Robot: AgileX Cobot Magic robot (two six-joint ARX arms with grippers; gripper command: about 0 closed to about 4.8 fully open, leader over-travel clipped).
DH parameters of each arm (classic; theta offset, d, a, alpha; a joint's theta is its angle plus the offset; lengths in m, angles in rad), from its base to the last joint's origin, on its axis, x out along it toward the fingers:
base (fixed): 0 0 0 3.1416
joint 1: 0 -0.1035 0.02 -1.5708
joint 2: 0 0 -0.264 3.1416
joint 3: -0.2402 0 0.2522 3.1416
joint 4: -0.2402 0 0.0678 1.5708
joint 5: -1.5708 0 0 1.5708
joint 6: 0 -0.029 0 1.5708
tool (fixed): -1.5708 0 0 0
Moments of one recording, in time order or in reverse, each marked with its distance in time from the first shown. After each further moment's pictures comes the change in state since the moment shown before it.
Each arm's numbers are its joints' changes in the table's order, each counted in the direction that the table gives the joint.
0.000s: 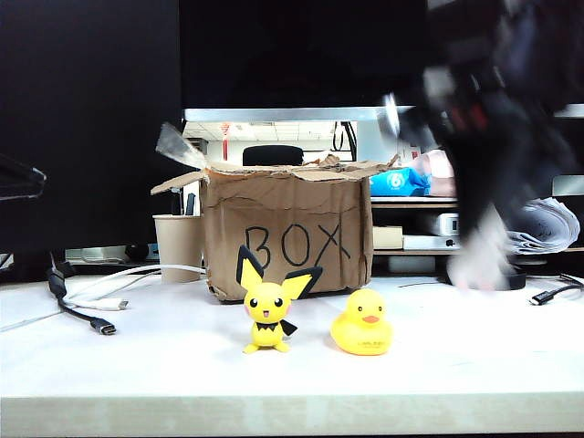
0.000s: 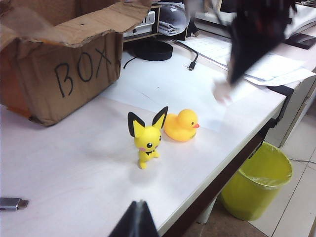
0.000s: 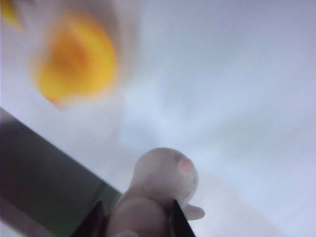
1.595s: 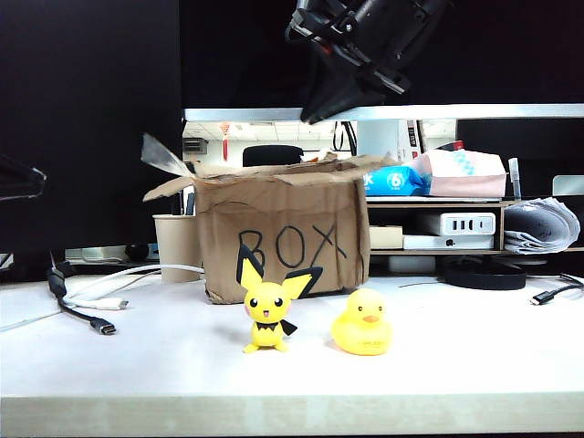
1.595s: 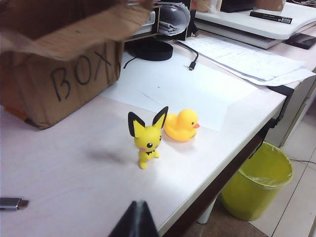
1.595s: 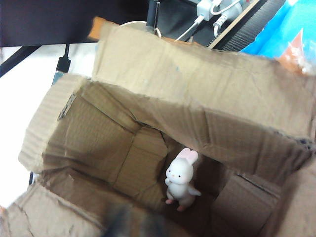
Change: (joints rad) left arm 0.000 0.000 0.000 0.000 0.000 0.000; right arm -0.008 -0.216 -0.372 0.565 -0.107 -0.071
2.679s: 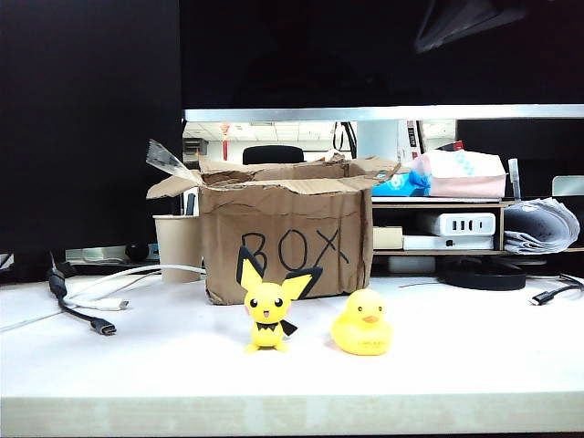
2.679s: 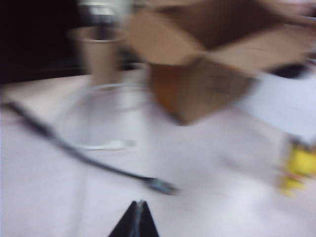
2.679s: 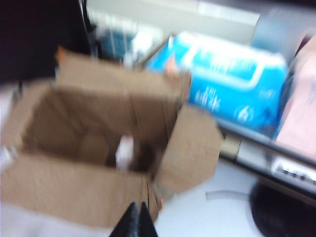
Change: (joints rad) left arm -0.462 0.000 0.000 0.000 0.000 0.000; right arm 0.000 0.669 0.626 0.279 0.290 -0.017
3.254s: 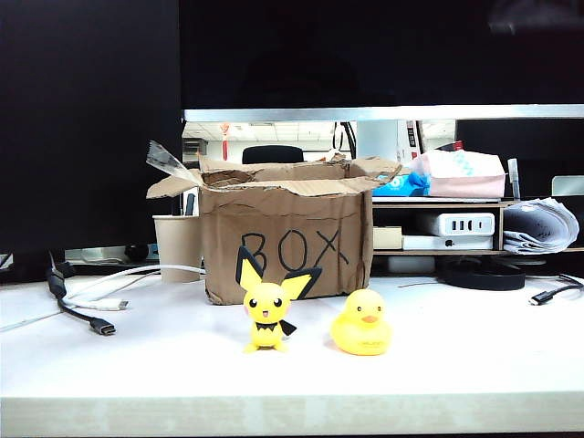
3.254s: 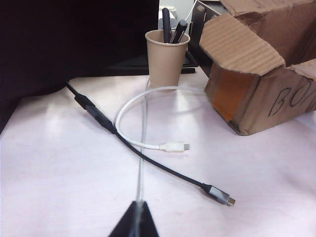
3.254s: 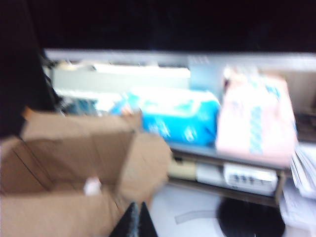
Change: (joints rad) left arm -0.155 0.000 0.000 0.000 0.000 0.000; right arm -0.001 0.309 0.432 0.444 0.175 -0.069
